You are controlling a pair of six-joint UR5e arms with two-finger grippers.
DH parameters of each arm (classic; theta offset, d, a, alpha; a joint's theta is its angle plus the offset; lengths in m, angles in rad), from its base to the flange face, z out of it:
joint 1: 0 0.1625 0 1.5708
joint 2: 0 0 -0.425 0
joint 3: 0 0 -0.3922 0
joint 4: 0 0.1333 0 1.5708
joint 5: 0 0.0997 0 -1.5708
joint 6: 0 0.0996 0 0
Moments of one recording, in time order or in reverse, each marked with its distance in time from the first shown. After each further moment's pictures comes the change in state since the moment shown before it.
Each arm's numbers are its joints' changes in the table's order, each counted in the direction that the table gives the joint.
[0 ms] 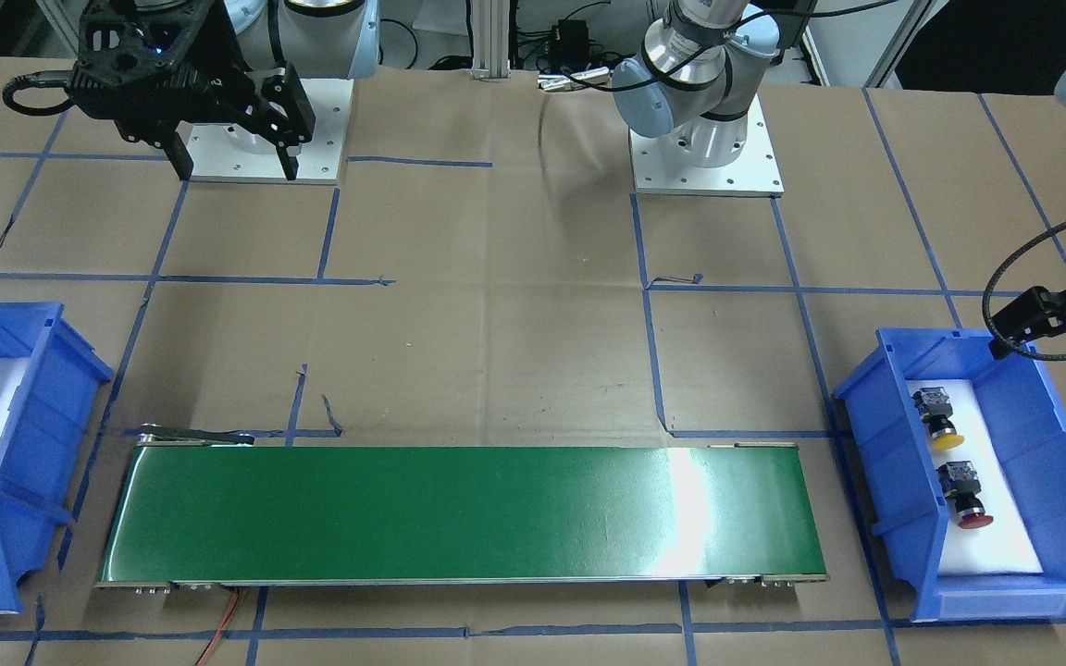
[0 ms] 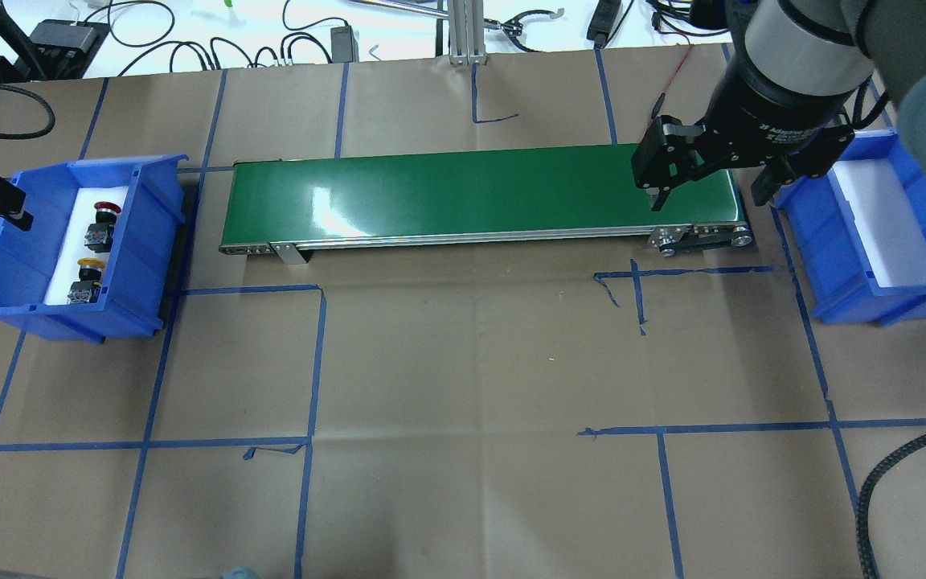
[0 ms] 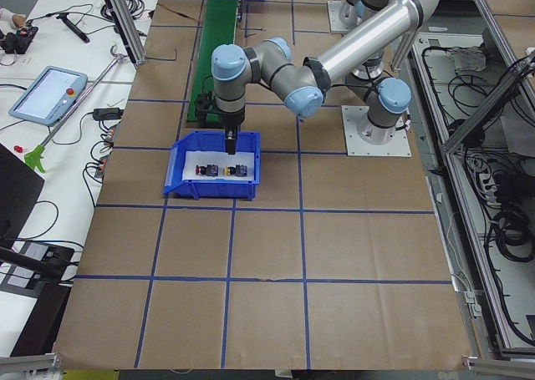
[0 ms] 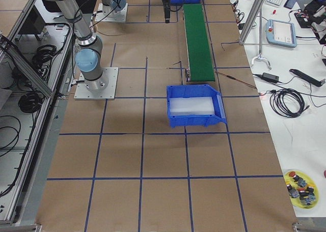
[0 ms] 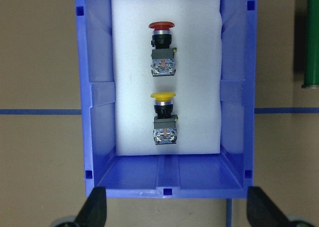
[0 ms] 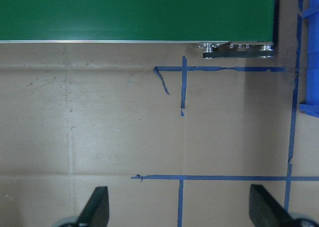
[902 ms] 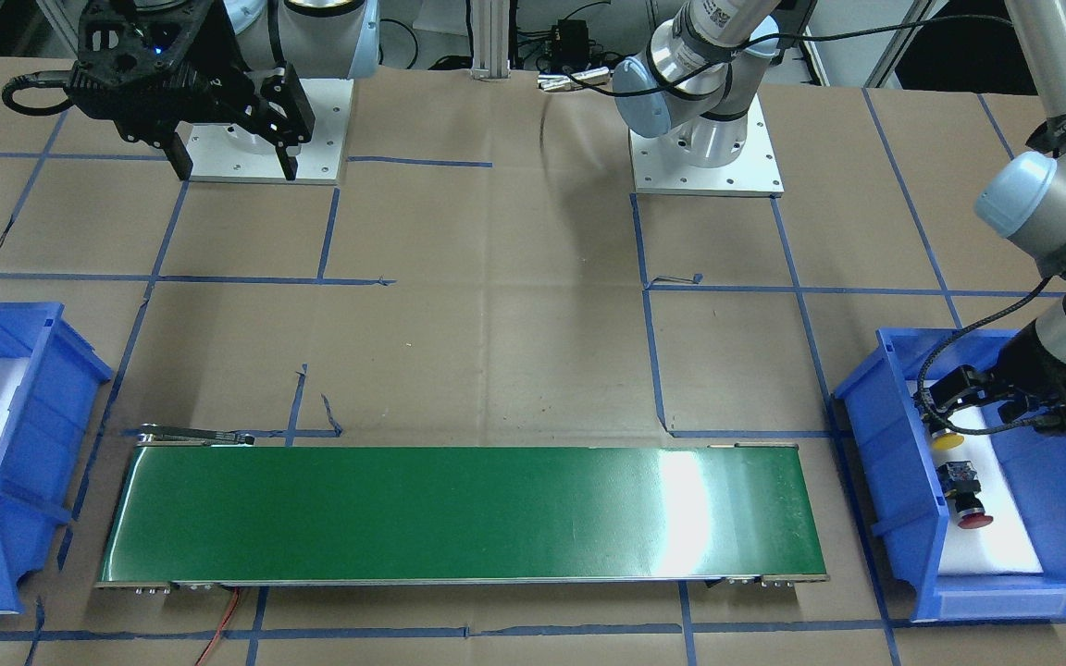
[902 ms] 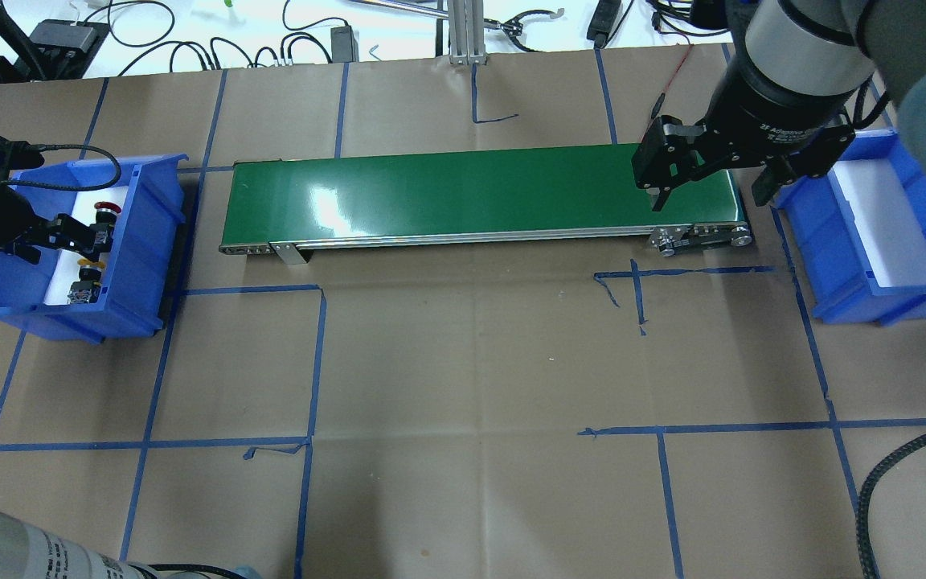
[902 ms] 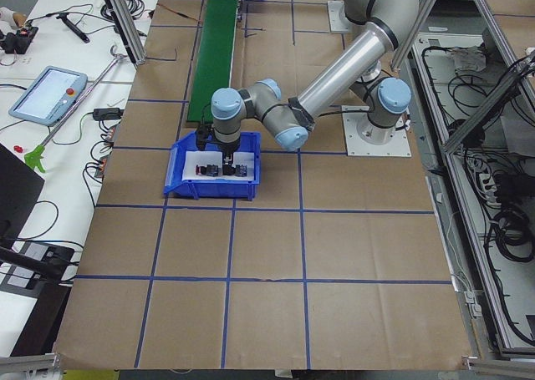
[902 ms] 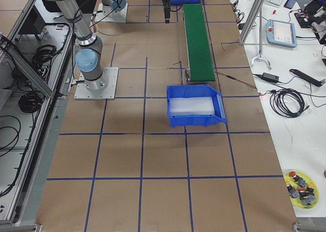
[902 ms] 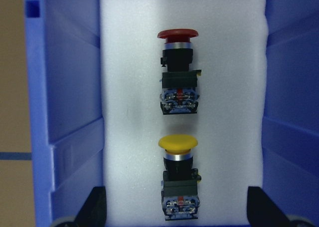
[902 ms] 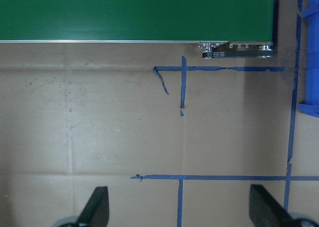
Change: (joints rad) left arm -0.005 -0.152 -0.149 0.305 -0.032 -0.009; right arm 0.000 0.000 0.000 0.001 -0.001 0.000
